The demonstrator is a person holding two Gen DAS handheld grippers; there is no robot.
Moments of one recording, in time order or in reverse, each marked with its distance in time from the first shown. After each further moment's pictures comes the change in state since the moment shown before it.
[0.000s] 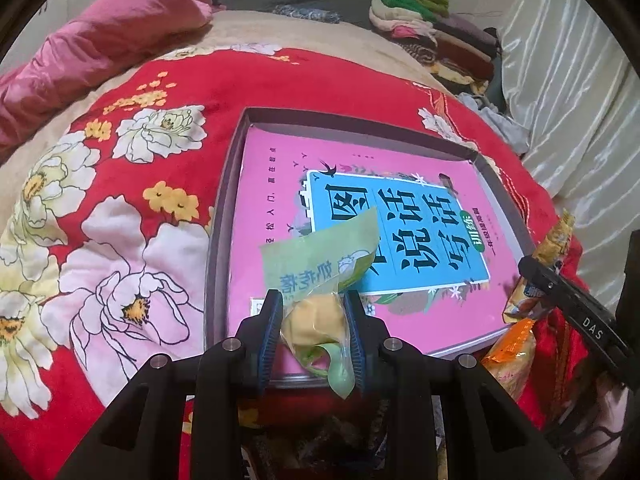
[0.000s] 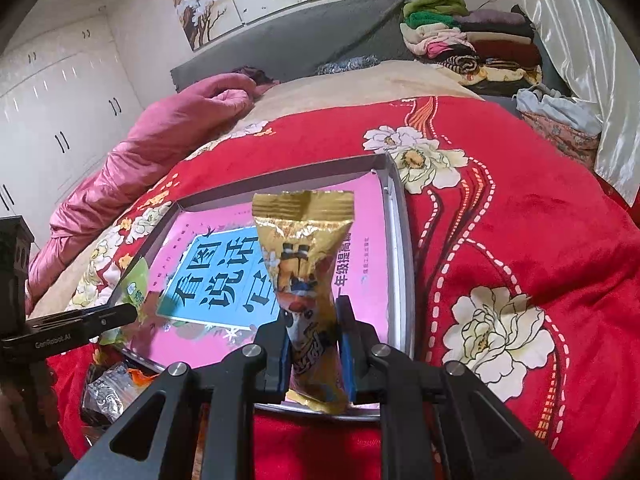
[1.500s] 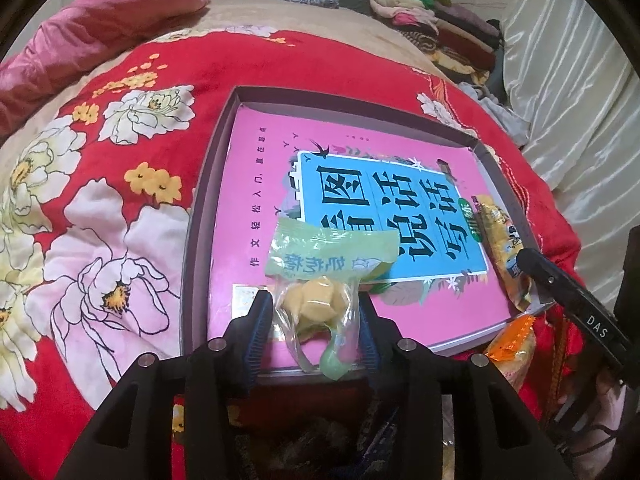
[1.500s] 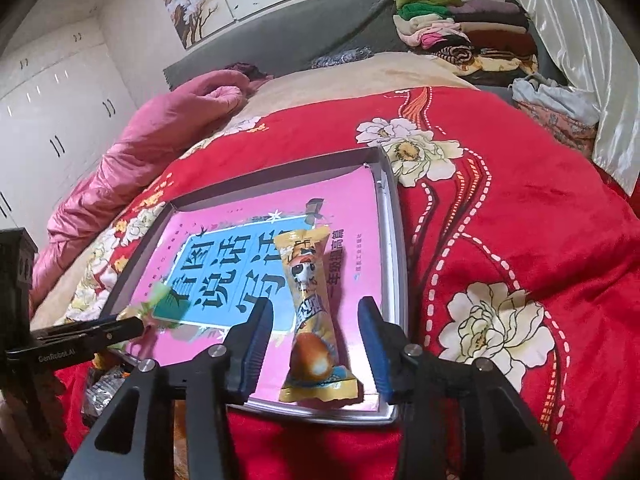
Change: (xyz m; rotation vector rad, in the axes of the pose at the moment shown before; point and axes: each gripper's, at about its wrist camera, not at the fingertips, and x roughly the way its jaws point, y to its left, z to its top) left arm 0.010 -0.004 -0.002 -0.019 0.062 -0.023; right arm 0.004 -0.007 0.004 0.041 0.020 0.002
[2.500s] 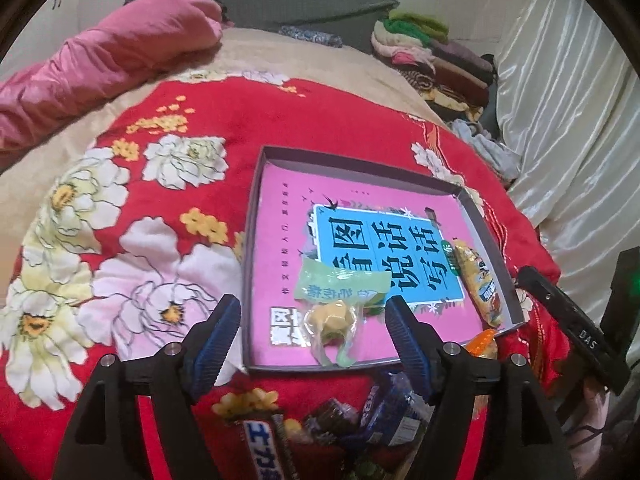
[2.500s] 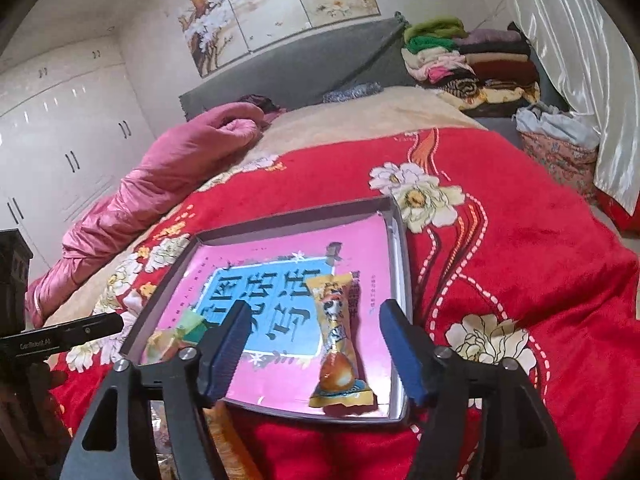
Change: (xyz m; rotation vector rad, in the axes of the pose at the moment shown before) left arm -0.062 0.017 0.002 -0.022 -0.142 -0.008; right arm -0.038 0.017 0.005 -0.038 -0.134 0.033
